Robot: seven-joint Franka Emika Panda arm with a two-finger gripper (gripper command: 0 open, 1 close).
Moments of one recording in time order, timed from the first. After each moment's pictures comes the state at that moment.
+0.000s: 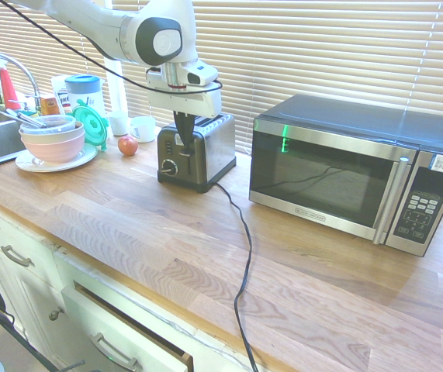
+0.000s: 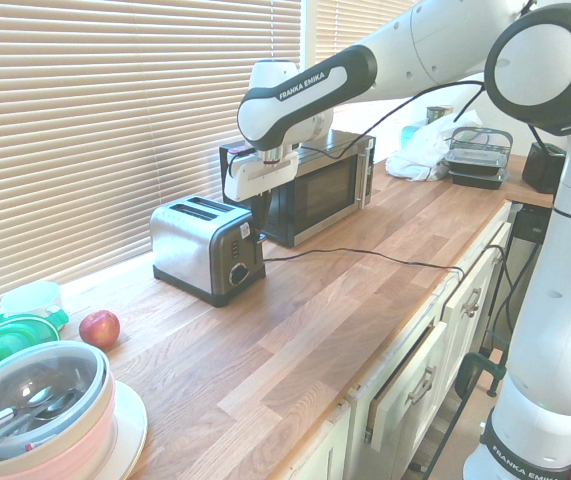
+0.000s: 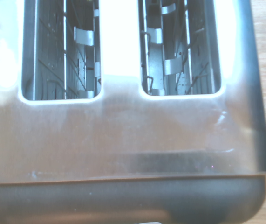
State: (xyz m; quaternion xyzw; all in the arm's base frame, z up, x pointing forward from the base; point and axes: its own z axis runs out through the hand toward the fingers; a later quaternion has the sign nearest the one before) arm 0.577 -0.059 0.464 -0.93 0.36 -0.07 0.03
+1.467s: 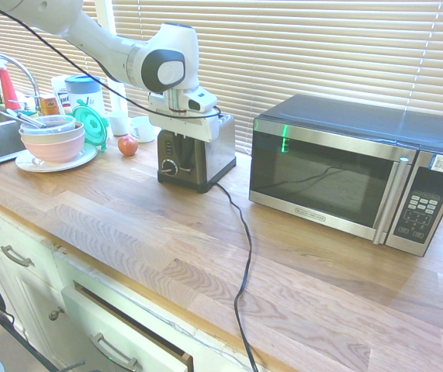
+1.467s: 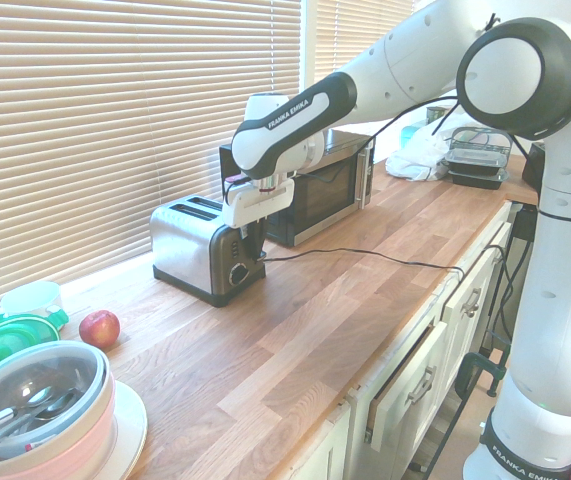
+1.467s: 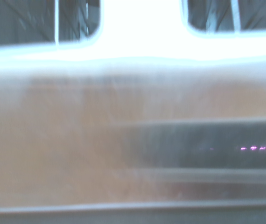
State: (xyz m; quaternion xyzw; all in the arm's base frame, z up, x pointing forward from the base) arm 0.583 -0.056 0.396 -0.93 0.37 -0.04 0.05
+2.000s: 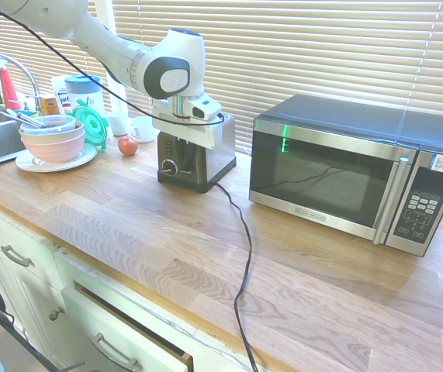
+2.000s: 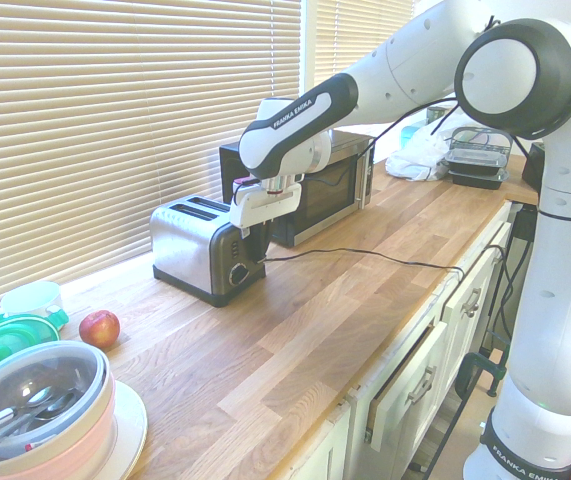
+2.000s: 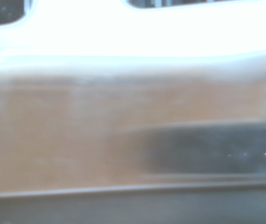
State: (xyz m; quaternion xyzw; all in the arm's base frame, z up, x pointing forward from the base) arm 0.580 -0.075 0.396 -0.92 0.38 -0.04 0.06
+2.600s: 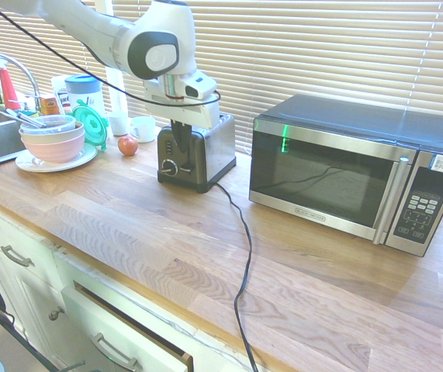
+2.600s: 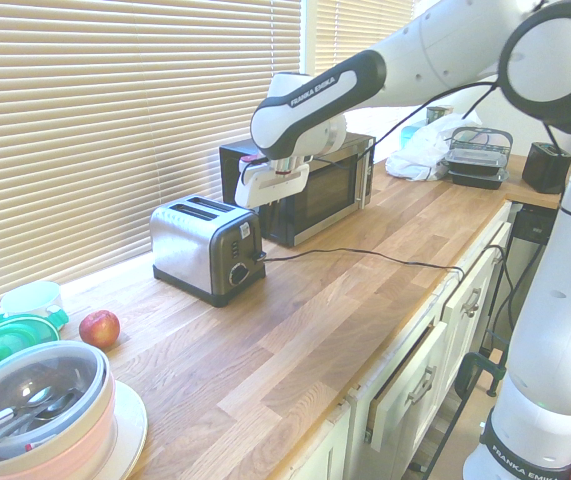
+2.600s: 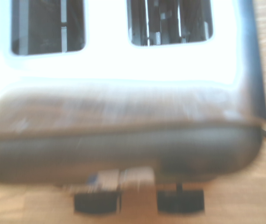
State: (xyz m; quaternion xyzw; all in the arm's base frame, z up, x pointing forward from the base) arm 0.534 -0.072 0.459 -0.92 0.37 -0.09 0.07
